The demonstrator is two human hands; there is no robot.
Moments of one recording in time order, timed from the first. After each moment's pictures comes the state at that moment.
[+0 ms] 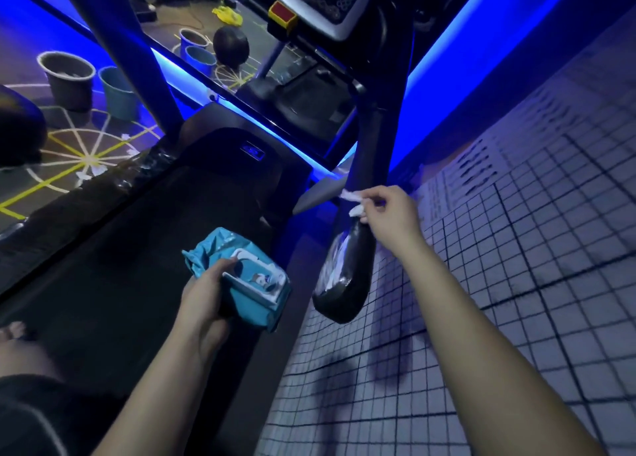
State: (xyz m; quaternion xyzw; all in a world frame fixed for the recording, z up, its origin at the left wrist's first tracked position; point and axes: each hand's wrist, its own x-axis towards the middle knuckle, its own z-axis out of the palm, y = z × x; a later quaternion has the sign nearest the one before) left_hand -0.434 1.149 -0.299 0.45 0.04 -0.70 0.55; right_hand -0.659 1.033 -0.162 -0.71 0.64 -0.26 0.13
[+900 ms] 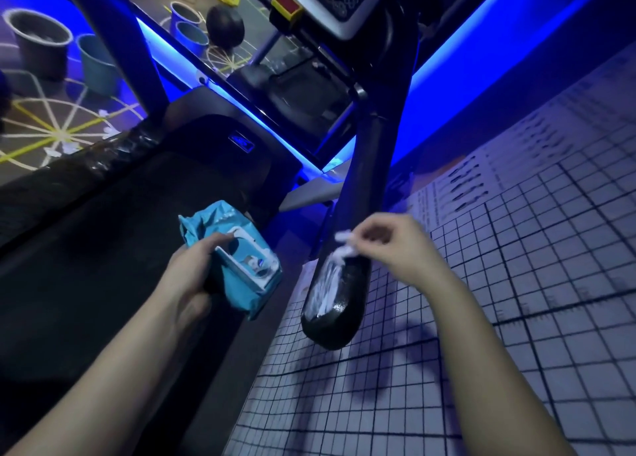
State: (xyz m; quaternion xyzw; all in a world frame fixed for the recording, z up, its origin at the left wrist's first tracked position) left_hand -0.419 1.094 -0.290 0.43 0.04 -0.71 0.56; right_hand -0.641 1.060 -0.110 -0.75 0.61 -0.10 0.24
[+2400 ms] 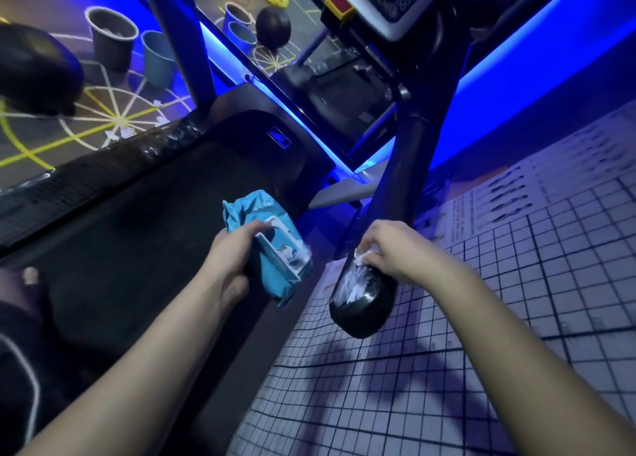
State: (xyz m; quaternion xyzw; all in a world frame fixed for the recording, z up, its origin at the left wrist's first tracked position) left_hand -0.421 1.114 -0.278 0.44 0.05 -0.69 0.58; right_hand -0.604 1.048 -0.140 -0.78 0.56 0.28 0.03
